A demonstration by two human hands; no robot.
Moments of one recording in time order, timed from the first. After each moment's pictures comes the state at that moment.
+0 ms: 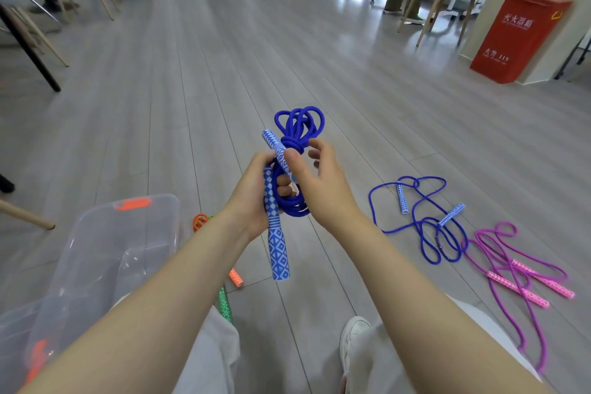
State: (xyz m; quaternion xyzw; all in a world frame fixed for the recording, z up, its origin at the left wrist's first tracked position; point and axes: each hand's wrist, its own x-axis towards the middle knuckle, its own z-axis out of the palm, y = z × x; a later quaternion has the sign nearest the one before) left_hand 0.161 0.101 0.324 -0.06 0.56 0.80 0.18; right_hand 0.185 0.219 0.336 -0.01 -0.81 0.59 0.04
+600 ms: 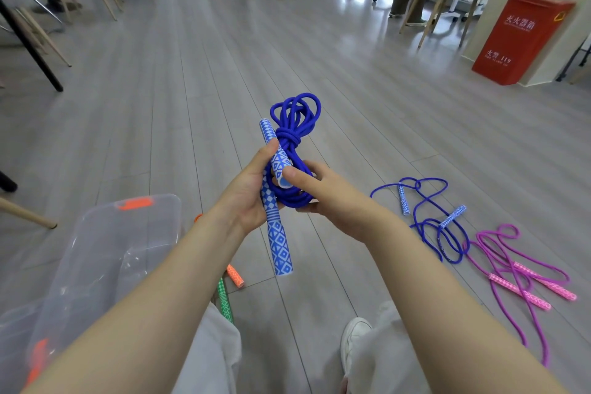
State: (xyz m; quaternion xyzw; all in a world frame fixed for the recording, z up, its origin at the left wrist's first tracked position) left_hand 0.153 0.089 0.327 -0.03 0.51 0.84 0.20; right_hand 0.178 0.235 0.337 0.03 -0.73 0.66 -0.17
